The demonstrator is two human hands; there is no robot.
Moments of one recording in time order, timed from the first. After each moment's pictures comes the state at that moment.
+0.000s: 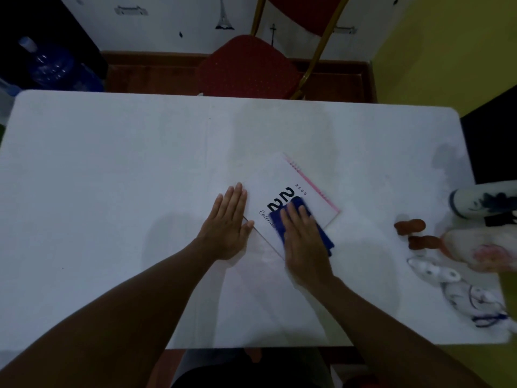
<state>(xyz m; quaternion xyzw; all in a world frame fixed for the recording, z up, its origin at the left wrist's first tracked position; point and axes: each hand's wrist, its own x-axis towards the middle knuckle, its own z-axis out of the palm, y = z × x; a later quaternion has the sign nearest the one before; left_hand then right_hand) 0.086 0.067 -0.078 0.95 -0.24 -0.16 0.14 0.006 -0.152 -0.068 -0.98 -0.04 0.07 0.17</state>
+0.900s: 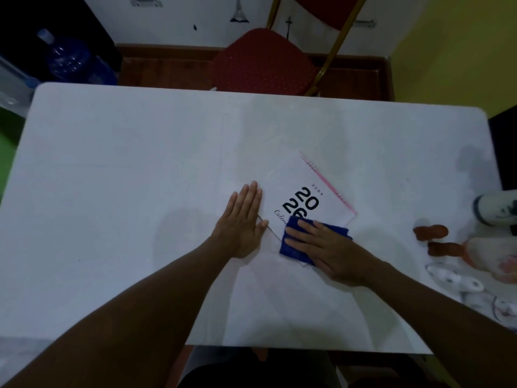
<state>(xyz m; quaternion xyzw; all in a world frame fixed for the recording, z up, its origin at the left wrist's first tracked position) 0.087 0.064 -0.071 0.95 -0.23 -0.19 0.12 0.034 -0.220 -0.053 -0.89 -0.39 0.20 0.14</state>
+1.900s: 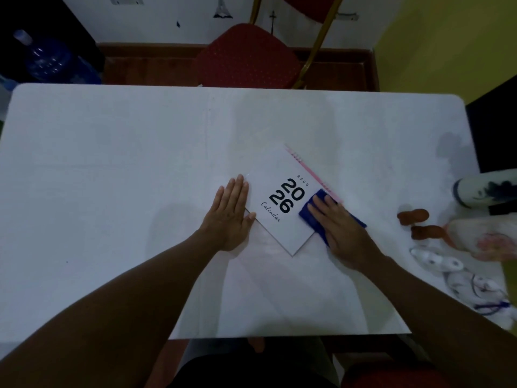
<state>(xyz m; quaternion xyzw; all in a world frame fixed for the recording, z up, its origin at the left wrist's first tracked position) 0.087 0.064 -0.069 0.95 -0.23 -0.18 0.12 0.017 -0.254 -0.057 -0.97 -0.18 0.08 0.17</state>
